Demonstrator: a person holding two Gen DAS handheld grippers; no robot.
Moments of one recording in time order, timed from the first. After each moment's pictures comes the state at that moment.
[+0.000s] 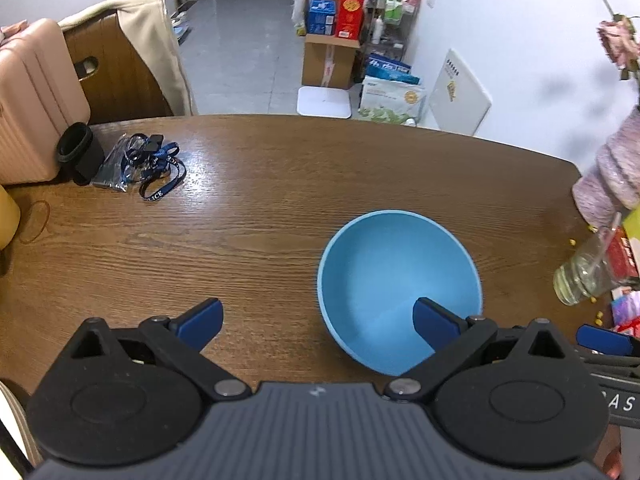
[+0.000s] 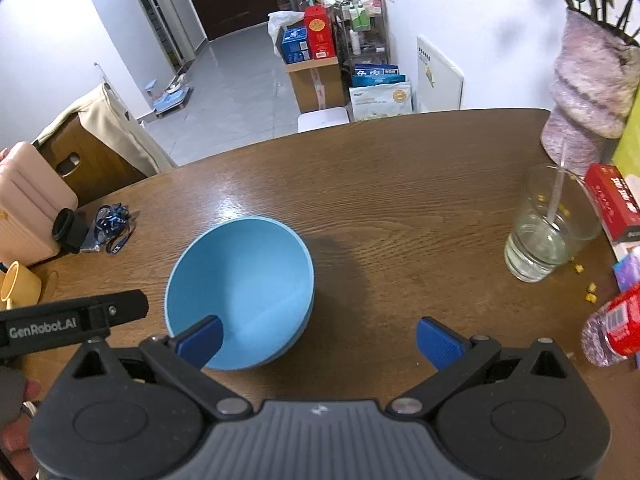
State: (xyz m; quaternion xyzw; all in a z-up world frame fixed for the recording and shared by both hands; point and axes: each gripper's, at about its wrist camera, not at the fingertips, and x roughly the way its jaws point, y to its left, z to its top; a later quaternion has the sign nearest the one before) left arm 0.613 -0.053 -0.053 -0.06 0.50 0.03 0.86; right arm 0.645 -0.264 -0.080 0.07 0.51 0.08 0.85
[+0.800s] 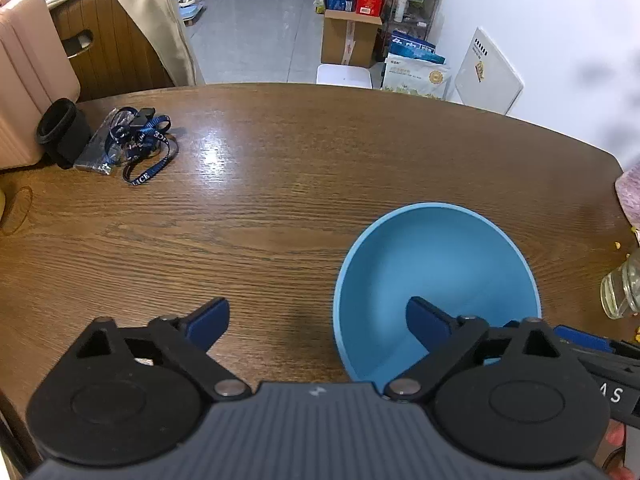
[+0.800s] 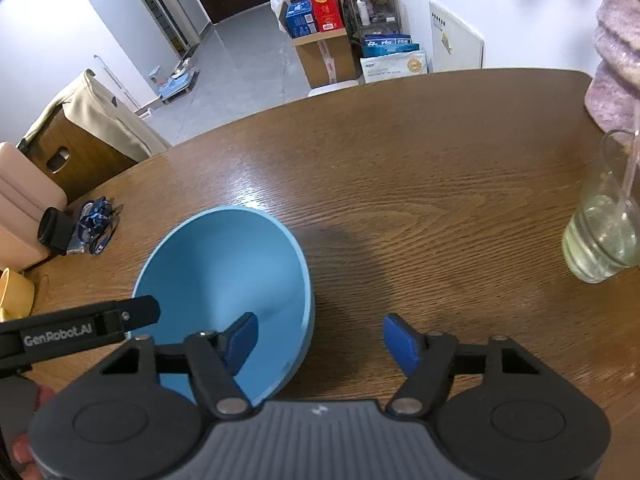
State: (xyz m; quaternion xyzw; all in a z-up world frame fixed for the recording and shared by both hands) left arm 0.655 -0.053 -0.107 -0.06 0.53 0.06 0.84; right arm 0.690 -0.259 -0.144 0.11 0.54 0.10 0.83
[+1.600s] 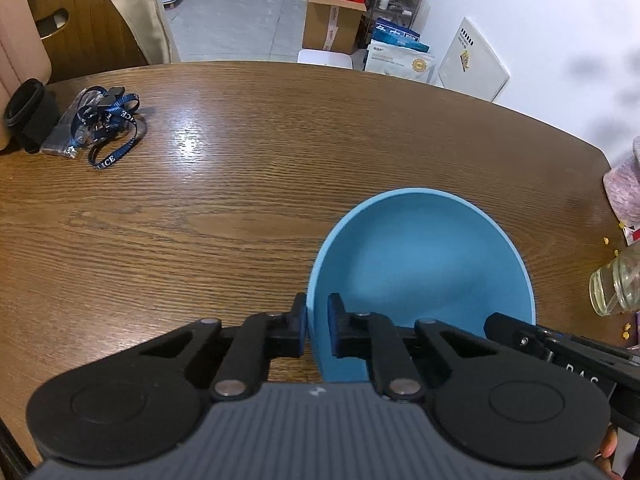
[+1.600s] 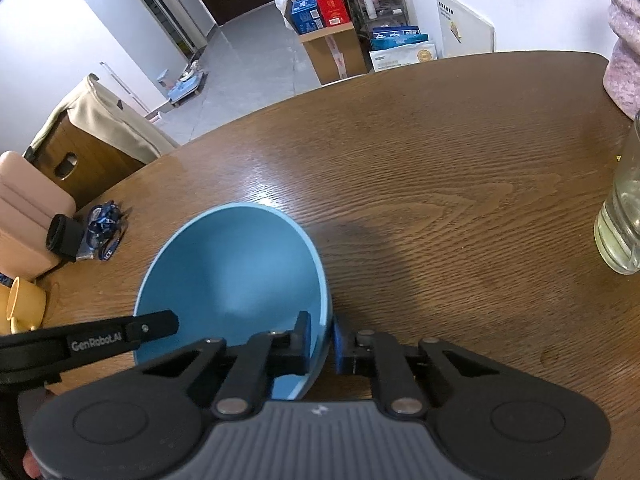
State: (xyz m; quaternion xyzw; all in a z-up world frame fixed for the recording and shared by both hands) left arm 0.665 -0.053 -0.127 -0.09 0.55 0.03 0.83; right arm 0.697 -0.252 -0.157 0.13 0.54 0.11 0.82
